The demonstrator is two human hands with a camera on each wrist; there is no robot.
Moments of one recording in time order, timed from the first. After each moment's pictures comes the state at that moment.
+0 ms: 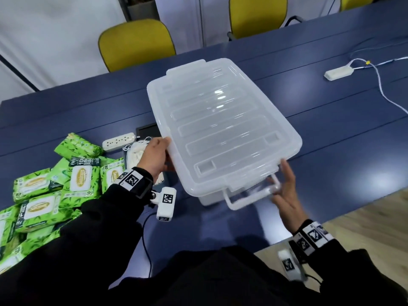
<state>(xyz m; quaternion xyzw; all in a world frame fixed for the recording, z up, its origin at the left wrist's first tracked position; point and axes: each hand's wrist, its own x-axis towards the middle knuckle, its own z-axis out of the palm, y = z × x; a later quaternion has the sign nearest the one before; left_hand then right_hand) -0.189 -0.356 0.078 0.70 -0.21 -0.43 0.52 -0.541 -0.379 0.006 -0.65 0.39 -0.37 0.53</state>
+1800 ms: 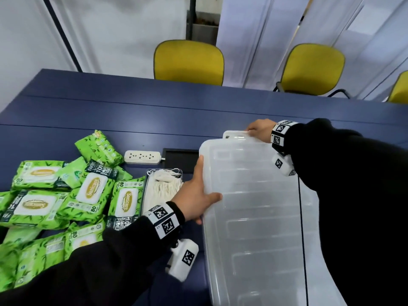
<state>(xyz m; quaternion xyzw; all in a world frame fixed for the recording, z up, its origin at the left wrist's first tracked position) -0.143 -0.388 0.085 0.74 -0.38 -0.41 0.37 -0.205 -0.708 0.139 -0.92 0.35 0.17 0.11</state>
